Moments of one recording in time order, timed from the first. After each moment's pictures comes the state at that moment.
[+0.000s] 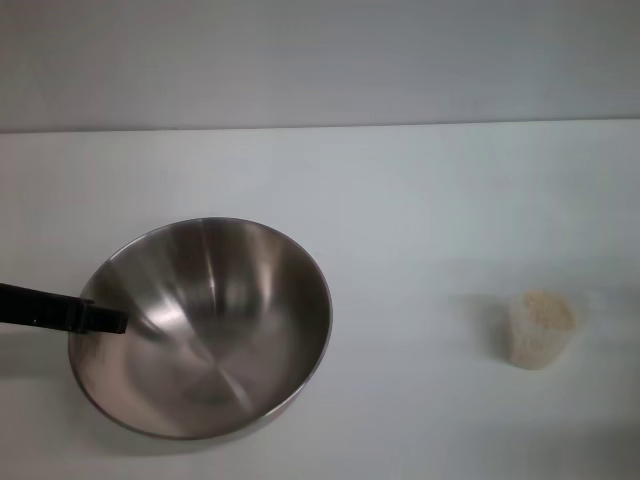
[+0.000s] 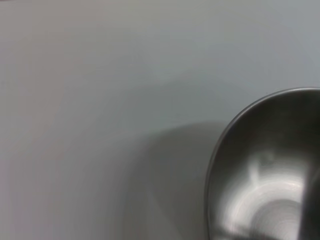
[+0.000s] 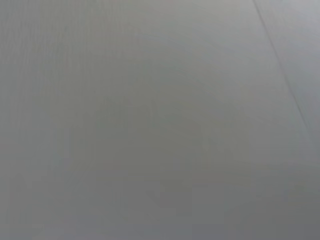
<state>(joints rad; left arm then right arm) -0.27 -2.07 -1.81 -1.68 2.60 -1.47 0.27 0.36 2.07 0.83 0.07 -1.82 -1.70 0.17</state>
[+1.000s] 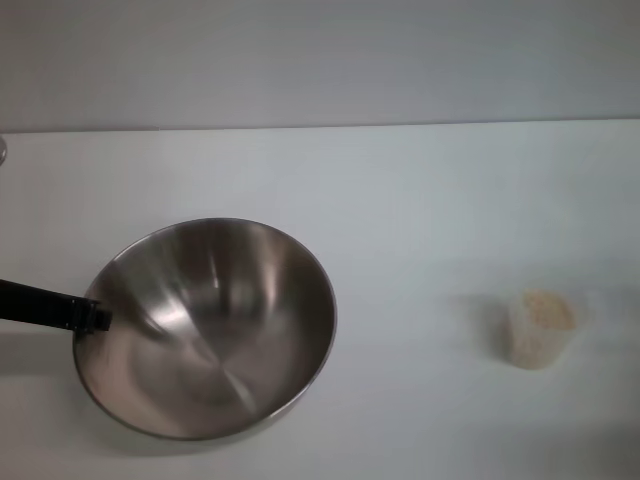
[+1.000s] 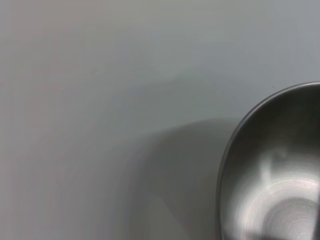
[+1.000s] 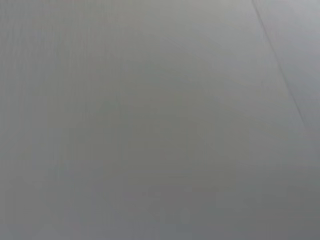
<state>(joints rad) -0.30 -2.06 -1.80 -1.63 2.62 -1.46 0.28 0.36 2.07 0.83 0.07 -1.82 -1.71 0.17</state>
